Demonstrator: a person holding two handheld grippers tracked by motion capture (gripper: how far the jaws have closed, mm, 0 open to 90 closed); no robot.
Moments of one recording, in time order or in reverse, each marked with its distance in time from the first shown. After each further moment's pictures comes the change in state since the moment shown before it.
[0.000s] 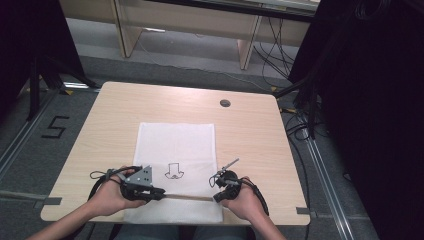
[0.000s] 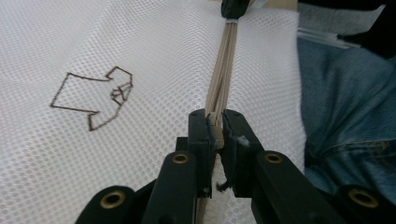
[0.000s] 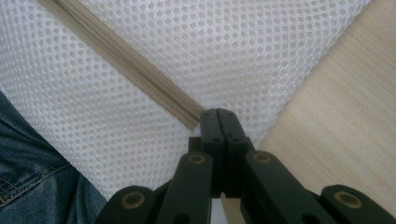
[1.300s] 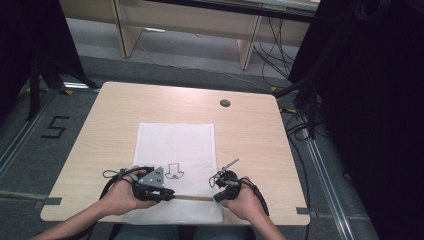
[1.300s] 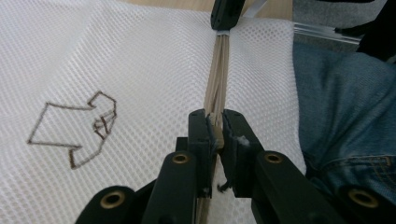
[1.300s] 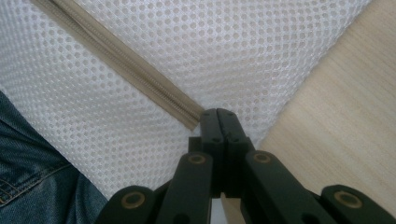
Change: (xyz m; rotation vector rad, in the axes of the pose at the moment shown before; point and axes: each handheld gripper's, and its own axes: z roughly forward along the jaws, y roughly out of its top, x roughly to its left) left arm -0.004 0.015 0.017 0.005 -0.019 0.004; right arm 0.001 0.000 0.000 -0.001 -0.002 0.004
